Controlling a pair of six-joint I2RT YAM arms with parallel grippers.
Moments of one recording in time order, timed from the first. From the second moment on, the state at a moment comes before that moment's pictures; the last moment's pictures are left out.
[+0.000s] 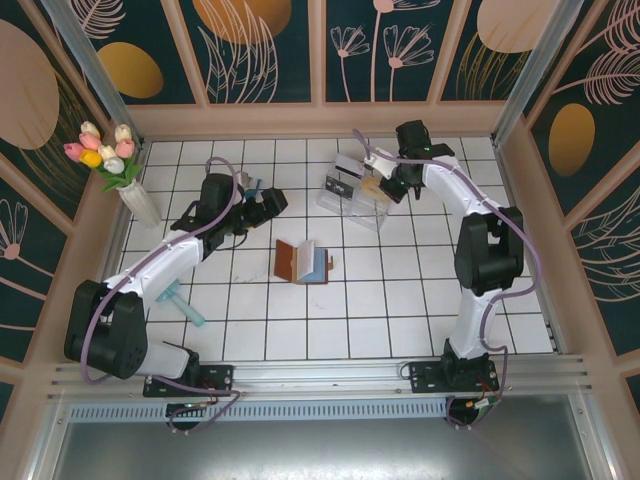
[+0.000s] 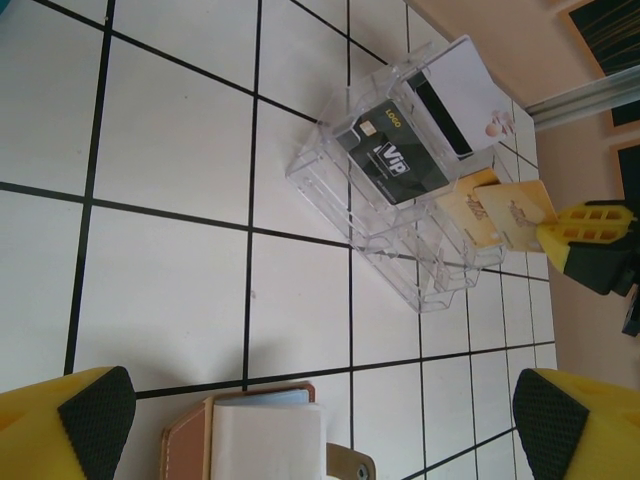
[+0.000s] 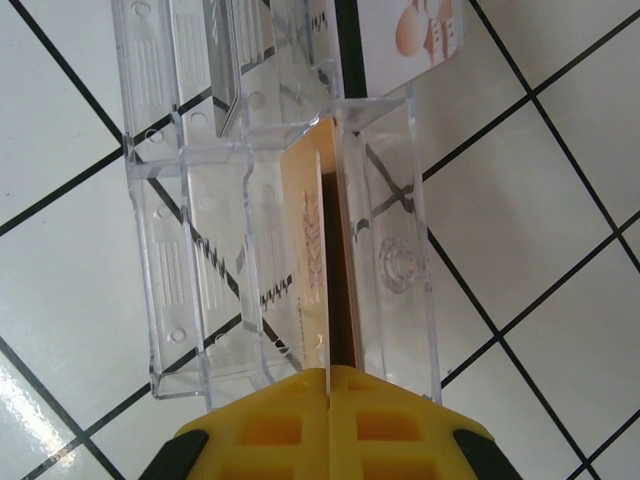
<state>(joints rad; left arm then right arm) -0.34 1.42 0.91 -0.13 0.34 -0.79 0.26 1.93 1.64 -0.78 -0.17 -0.75</state>
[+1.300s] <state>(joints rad) -0.34 1.41 0.86 -0.13 0.38 -0.80 0.27 1.84 1.62 -0.68 -0.21 -0.61</state>
